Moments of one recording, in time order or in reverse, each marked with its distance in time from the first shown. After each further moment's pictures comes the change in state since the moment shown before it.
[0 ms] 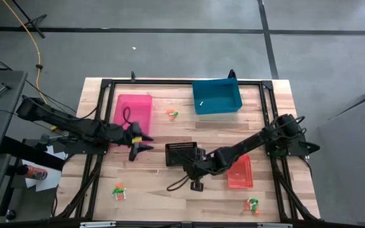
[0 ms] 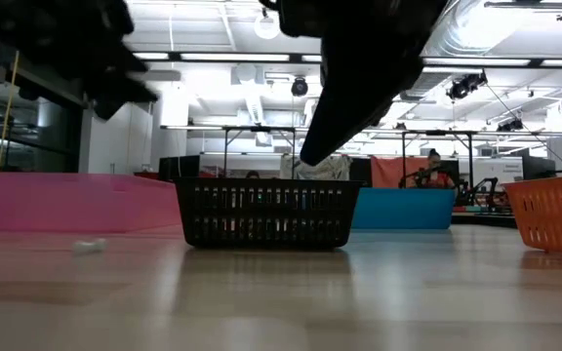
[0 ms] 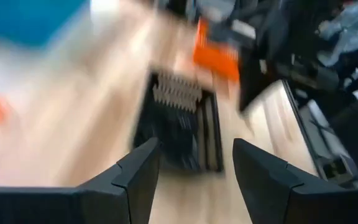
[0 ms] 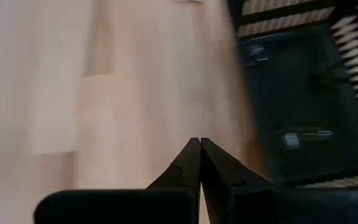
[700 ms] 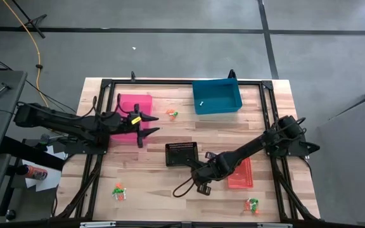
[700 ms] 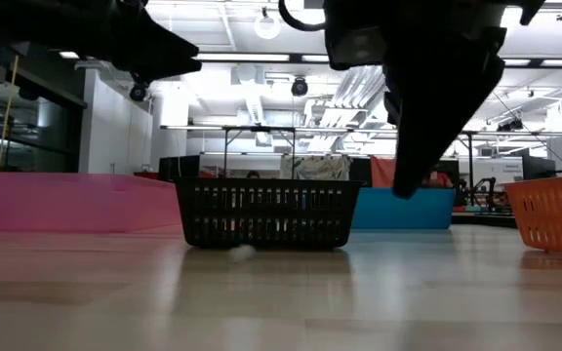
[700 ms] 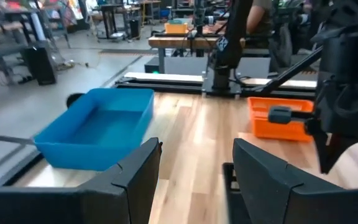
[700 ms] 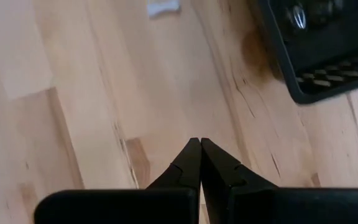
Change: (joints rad) left arm 0.217 0.028 0.000 0.334 -0.049 0.505; right arm 0.058 0.000 0.000 -0.201 -0.073 0.250
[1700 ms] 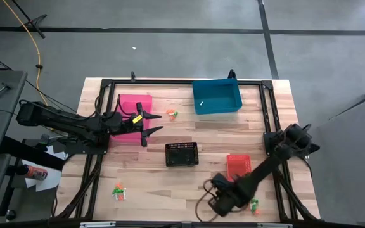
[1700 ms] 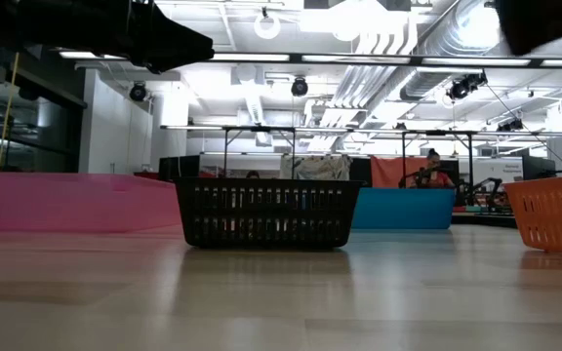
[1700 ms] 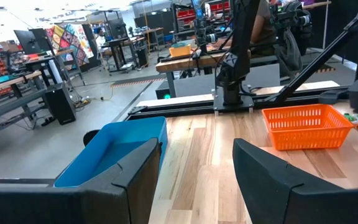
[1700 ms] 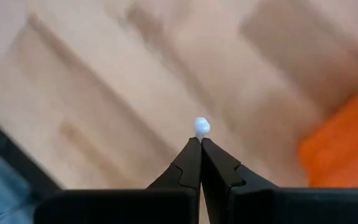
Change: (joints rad) left arm 0.001 0.112 0.000 0.212 -0.023 0.203; right arm 0.275 0.000 0.000 -0.157 0.070 0.804
